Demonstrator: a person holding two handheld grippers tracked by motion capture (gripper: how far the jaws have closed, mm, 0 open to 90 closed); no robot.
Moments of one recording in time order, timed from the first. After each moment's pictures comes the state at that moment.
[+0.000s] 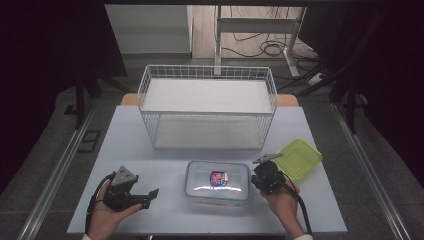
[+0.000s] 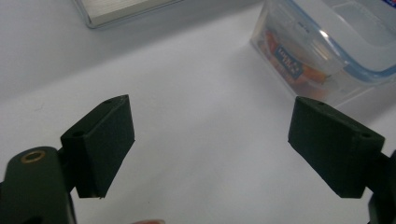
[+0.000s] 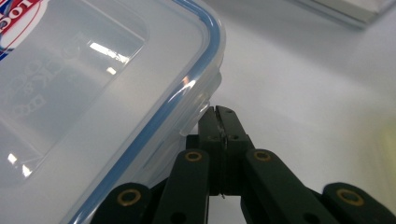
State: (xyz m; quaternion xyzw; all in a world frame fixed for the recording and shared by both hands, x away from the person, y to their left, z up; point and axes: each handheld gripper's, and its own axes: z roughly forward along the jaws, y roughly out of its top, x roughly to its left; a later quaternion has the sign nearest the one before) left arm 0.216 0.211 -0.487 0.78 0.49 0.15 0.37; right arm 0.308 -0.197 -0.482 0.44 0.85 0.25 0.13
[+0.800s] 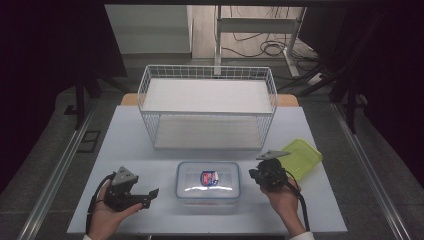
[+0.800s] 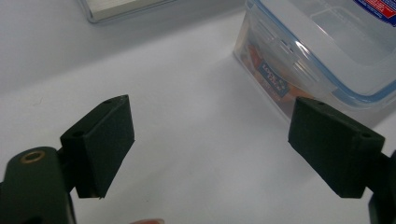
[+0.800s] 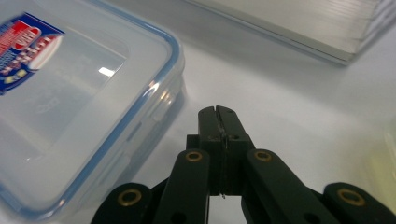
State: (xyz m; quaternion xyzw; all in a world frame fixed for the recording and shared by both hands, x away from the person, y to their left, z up) left arm 0.217 0.210 -0.489 0.77 0.50 0.15 0.37; right arm 0.304 -0.207 -0.465 0.43 0.83 0.31 0.13
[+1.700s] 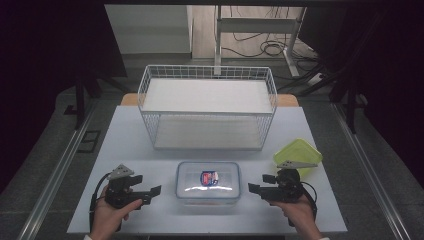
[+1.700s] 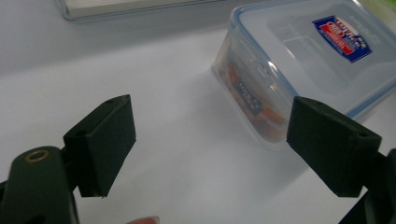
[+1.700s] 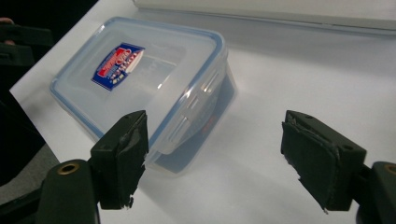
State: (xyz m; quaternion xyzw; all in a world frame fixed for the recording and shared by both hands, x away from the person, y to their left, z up) left arm 0.224 0.211 -0.489 0.74 0.52 0.09 0.42; right arm 0.278 -0.245 -0.466 0.45 0.78 0.43 0.02
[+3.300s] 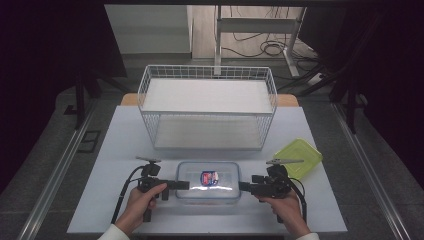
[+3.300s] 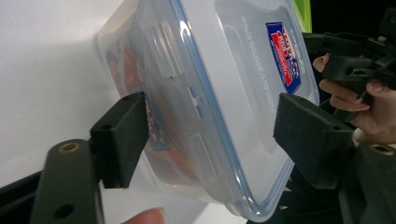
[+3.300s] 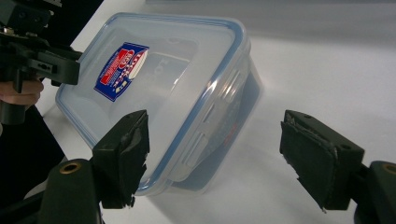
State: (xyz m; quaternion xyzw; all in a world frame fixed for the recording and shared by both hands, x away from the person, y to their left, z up) left arm 0.283 0.167 -0.523 0.68 0.54 -0.20 0.45; right arm 0.295 -0.223 -0.483 0.47 0.77 0.43 -0.04
